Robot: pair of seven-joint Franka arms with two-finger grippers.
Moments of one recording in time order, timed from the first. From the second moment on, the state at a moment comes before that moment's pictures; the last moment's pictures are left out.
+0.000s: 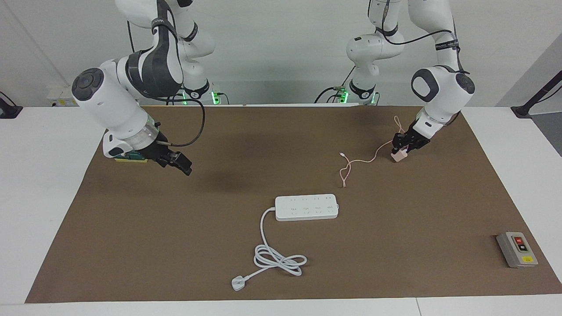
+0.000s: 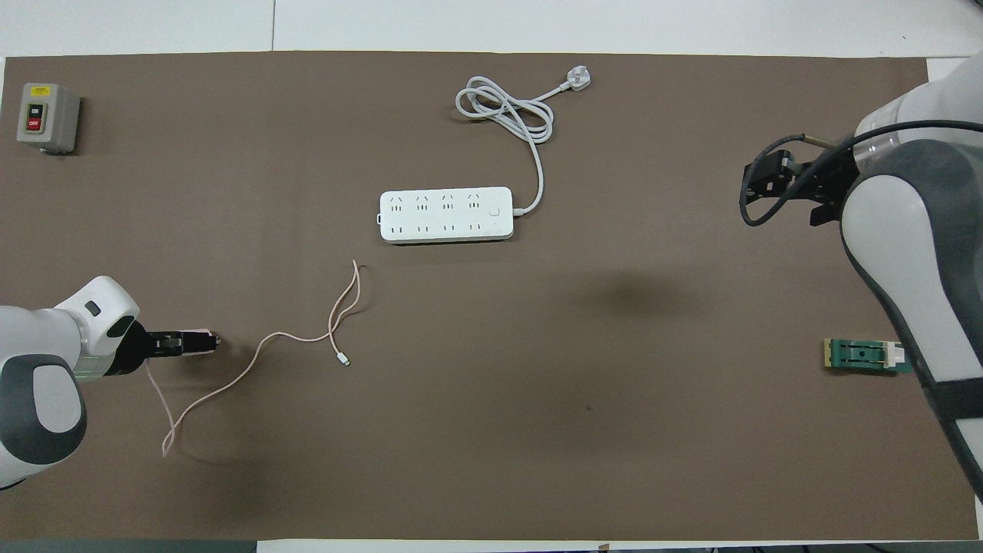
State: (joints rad) left arm 0.13 -0.14 -0.02 -2.51 -0.28 2.34 0.32; right arm 0.25 0.14 -0.23 -1.66 0.13 1.77 0.23
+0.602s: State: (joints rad) left arm 0.16 -0.13 -0.01 -2.44 -0.28 2.28 0.34; right arm 0.16 0.04 -0.23 -1.69 0.00 1.70 -0.11
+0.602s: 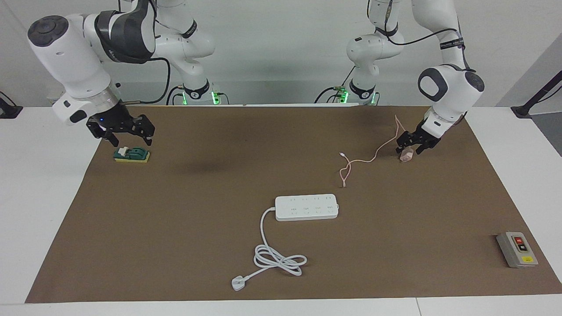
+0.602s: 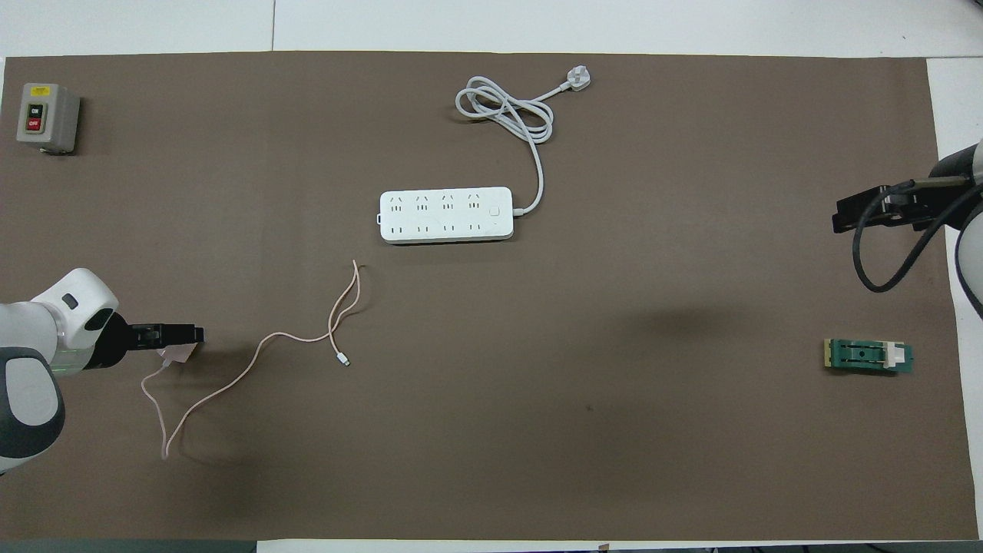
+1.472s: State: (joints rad) left arm 0.18 -0.14 -0.02 -2.02 -0.14 1.89 0.10; right arm 0.14 -0.03 -0.22 -1.73 -0.02 1.59 -0.23
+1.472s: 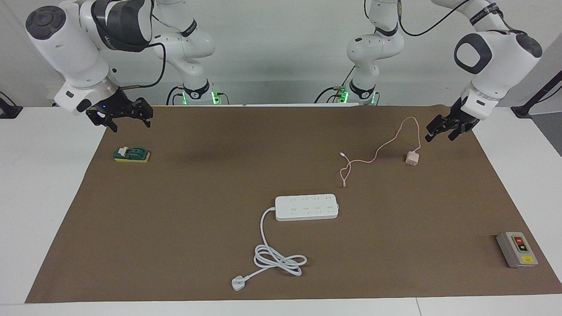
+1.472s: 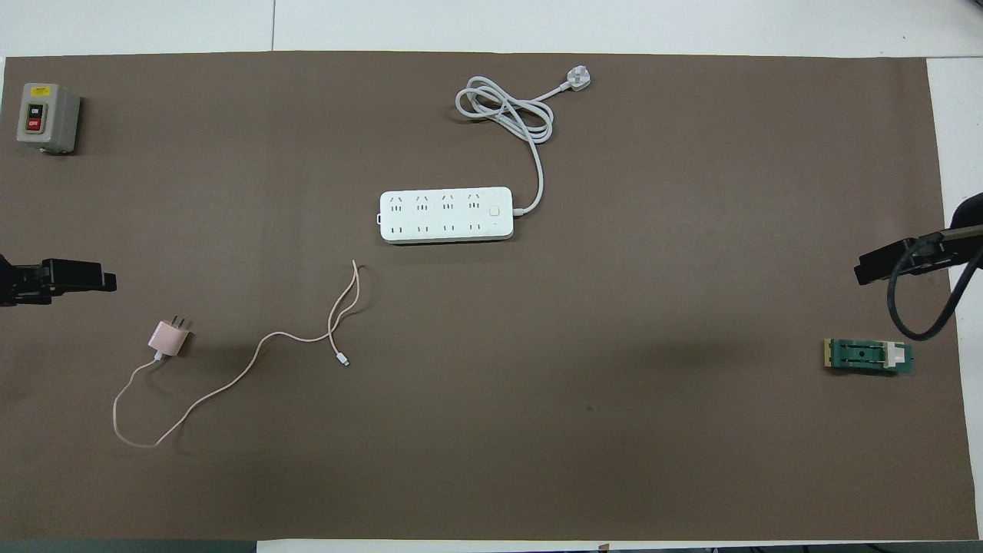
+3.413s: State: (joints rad) left arm 0.03 -0.10 -0.07 -1.67 -0.03 1.54 -0.19; right arm 0.05 0.01 -0.18 -1.67 -0.02 1.63 -0.10
